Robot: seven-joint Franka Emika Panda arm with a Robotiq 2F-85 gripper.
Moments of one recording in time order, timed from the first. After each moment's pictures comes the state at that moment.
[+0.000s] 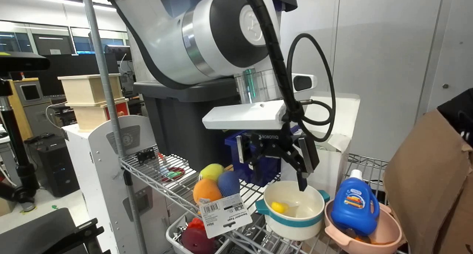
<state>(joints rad) 0.02 0.56 -0.11 -1.99 -0.24 2.63 0.05</state>
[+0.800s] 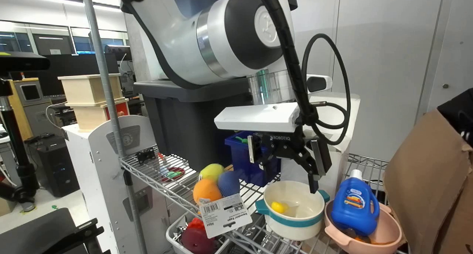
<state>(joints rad) 0.00 0.60 -0.11 -1.94 -0.21 2.61 0.05</state>
